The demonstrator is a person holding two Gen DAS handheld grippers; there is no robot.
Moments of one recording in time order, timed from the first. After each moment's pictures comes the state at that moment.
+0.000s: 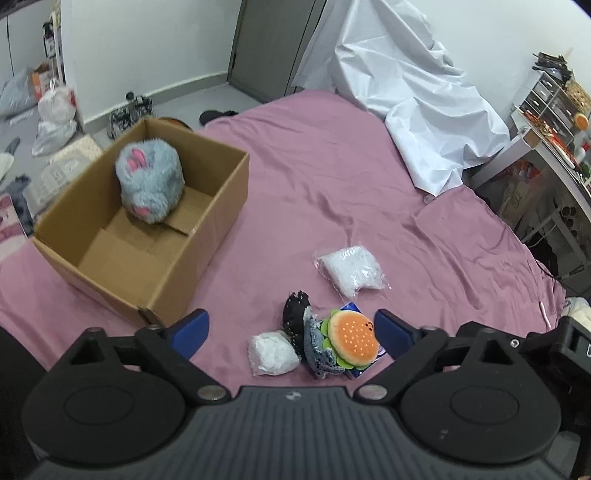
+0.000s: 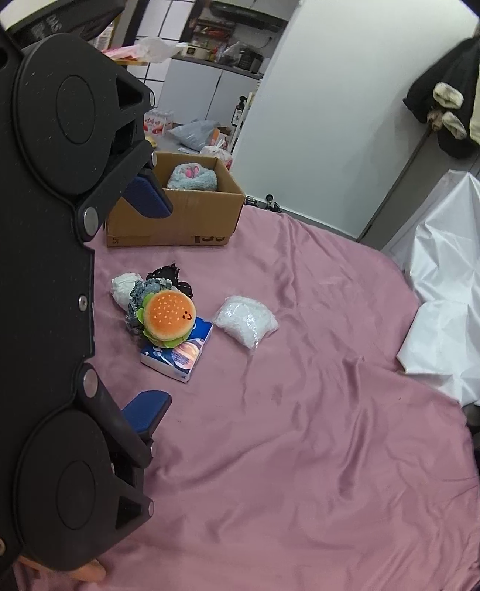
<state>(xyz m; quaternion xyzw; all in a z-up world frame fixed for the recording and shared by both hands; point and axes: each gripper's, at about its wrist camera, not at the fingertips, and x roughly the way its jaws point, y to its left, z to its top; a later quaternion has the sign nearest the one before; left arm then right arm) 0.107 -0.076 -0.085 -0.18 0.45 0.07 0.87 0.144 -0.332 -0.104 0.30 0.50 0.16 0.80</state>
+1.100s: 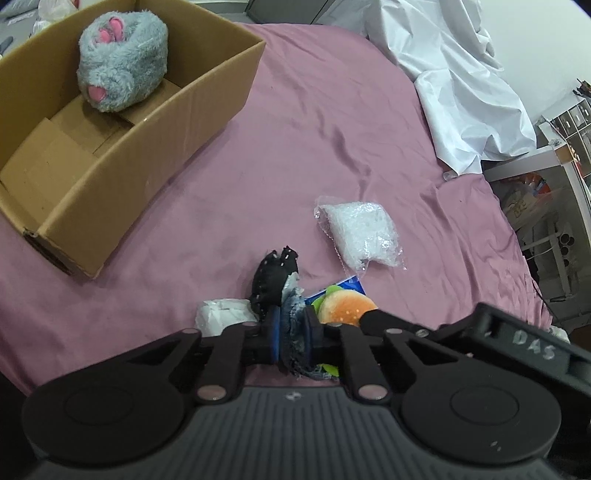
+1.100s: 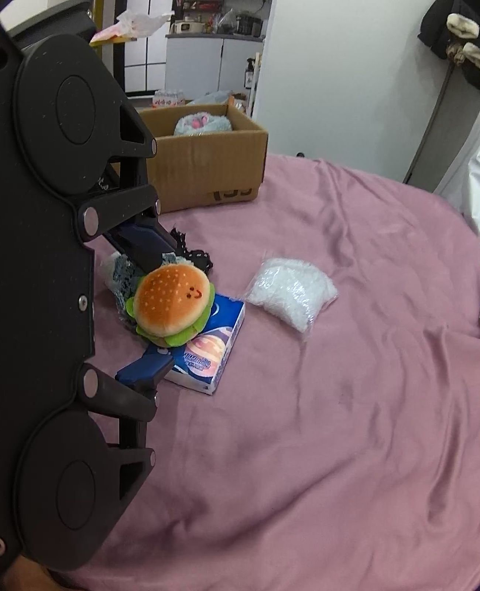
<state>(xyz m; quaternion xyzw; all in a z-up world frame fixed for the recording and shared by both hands) 0.144 -0.068 -0.167 -0.30 0.50 0.05 0.81 0.189 -0.284 -0.169 0.30 0.59 0.11 0.74</state>
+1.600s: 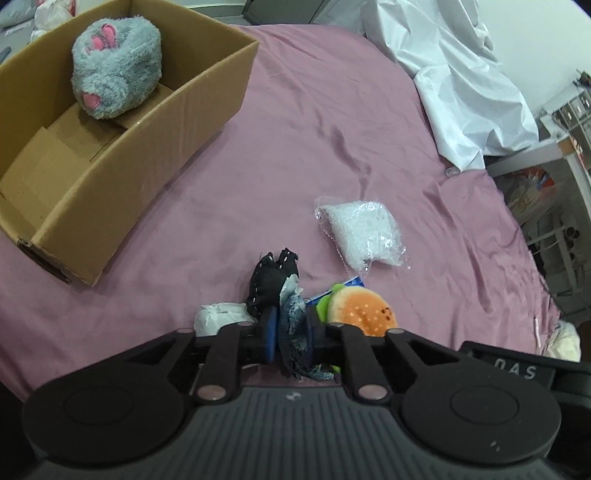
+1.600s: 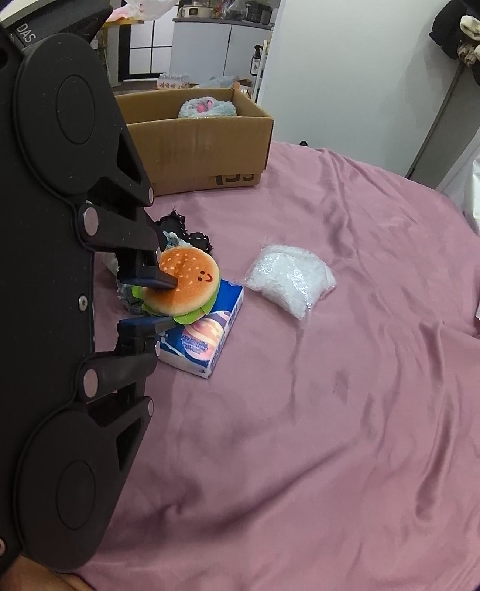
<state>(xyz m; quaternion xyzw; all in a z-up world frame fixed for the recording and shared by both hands) 0.148 -0.074 -0.170 -0.28 0.51 0.06 0.81 0.185 -0.286 -0.168 0.28 0.58 0.10 0.76</state>
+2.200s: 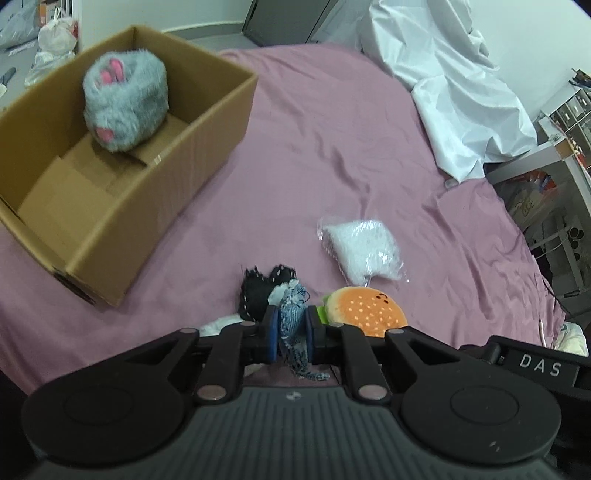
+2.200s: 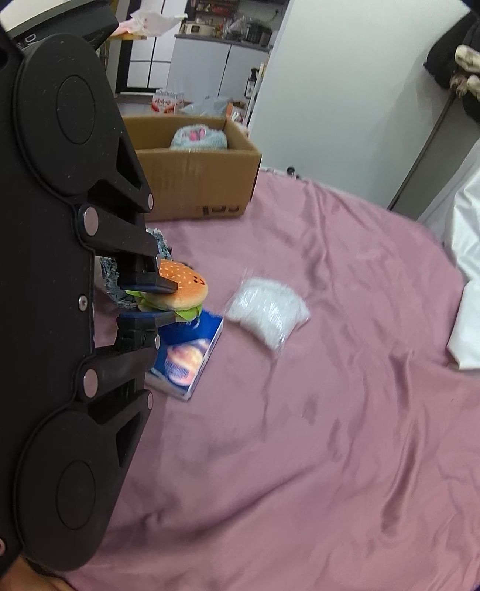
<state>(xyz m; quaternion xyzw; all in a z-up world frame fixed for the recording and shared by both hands) 0.143 -0.069 -0.146 -0.26 0.49 0.07 0.83 0.182 -0.287 -0.149 0.29 0.54 0.14 0.78</state>
